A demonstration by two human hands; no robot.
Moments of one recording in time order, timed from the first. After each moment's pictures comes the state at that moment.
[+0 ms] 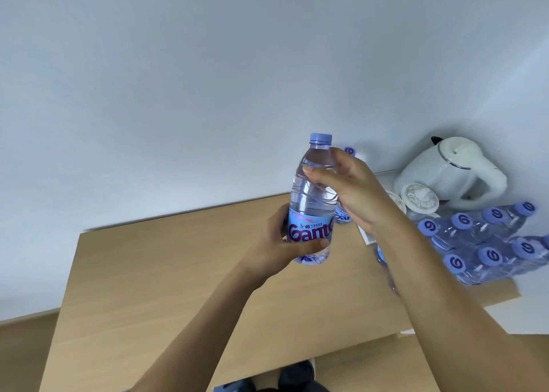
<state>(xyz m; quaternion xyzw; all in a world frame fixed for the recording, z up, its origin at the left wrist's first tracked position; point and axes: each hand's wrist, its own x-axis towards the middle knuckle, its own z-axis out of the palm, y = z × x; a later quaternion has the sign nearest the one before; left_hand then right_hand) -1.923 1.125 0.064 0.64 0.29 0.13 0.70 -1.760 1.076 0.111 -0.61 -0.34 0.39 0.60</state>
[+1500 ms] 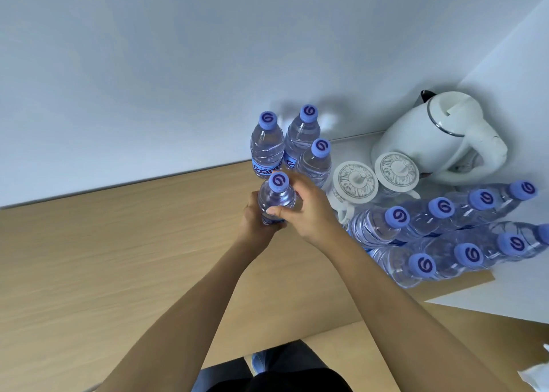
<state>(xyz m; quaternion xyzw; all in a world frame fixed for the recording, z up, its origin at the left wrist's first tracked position) -1.810 1.118 -0.108 0.67 0.43 0.17 0.58 -1.703 1.047 -0.040 -0.74 -0.41 0.29 0.44</state>
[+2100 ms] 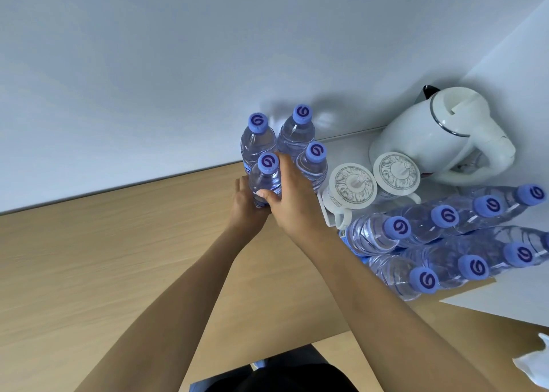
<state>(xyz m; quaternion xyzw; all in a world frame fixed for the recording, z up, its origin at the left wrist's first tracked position) -1.780 1.153 -0.110 0.75 0.42 0.18 0.47 -1.699 1.085 -0.034 -0.80 -0.40 0.22 0.38</state>
